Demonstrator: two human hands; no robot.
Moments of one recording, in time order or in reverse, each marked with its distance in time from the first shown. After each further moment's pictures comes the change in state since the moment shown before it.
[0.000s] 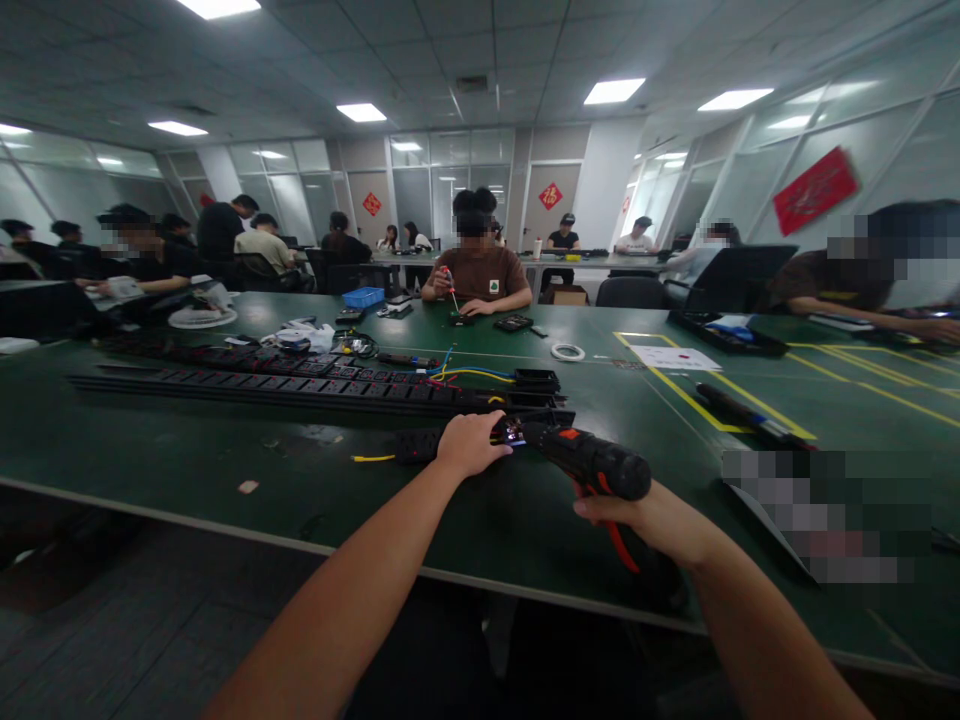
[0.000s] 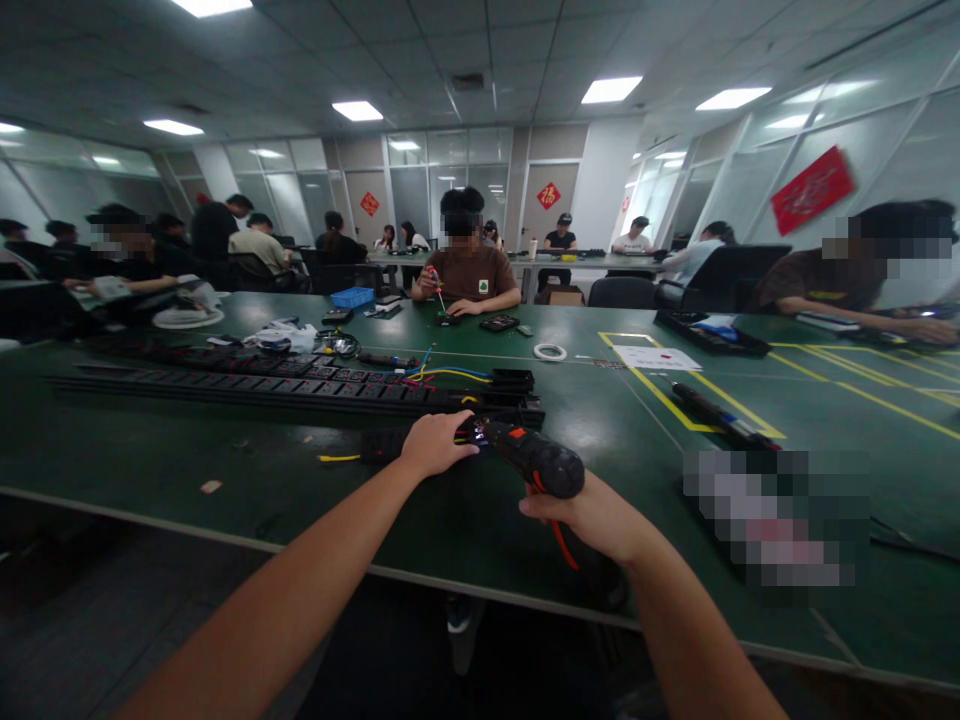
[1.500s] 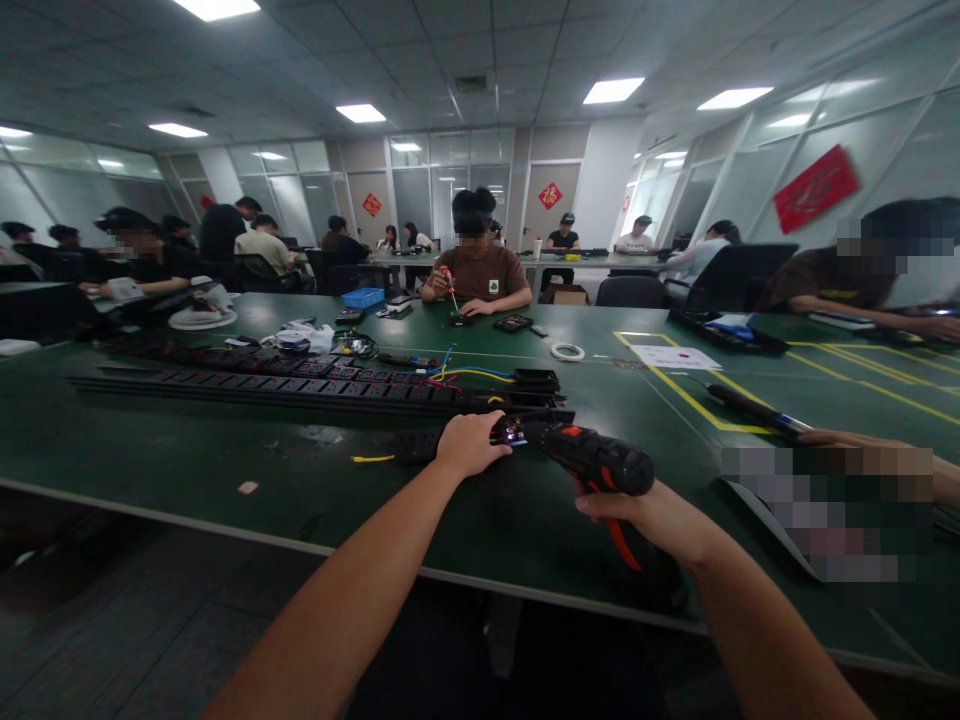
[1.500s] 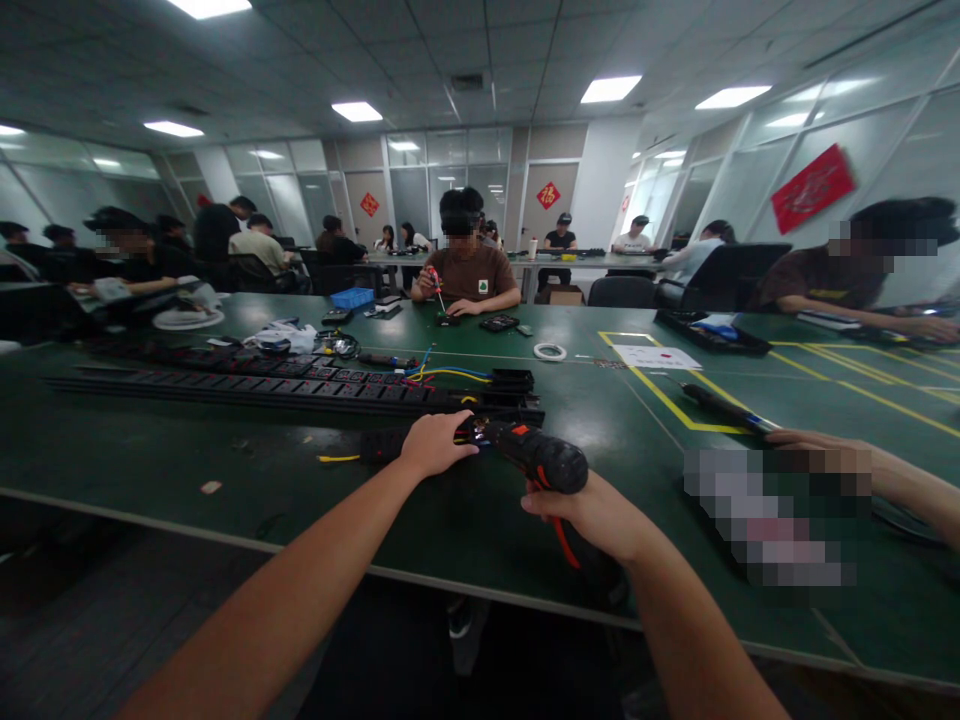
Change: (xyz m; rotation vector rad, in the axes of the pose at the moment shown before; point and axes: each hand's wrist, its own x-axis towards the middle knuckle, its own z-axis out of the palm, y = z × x) left_hand 0.000 0.000 -0.001 -0.017 0.003 0.003; right_hand -0.003 -0.005 -0.001 0.018 0.037 0.006
